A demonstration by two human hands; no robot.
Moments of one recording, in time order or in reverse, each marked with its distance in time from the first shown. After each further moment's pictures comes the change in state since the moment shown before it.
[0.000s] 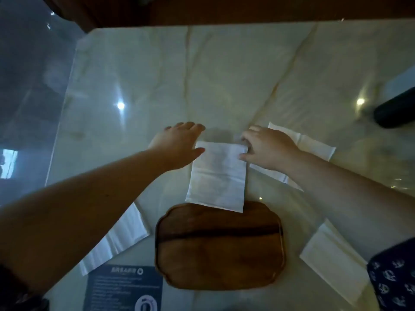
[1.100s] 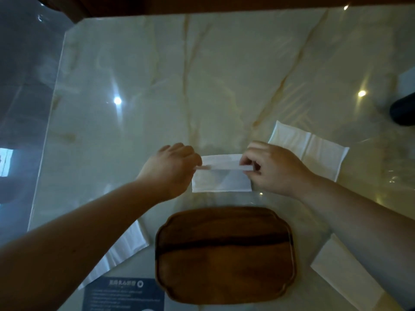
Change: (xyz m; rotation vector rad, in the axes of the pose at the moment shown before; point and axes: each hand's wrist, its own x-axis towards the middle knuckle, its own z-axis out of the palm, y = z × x) left_hand -0.040 0.004 0.004 -0.076 0.078 0.152; right_hand -0.030 -0.015 0.011 0.263 0.166 -0.203
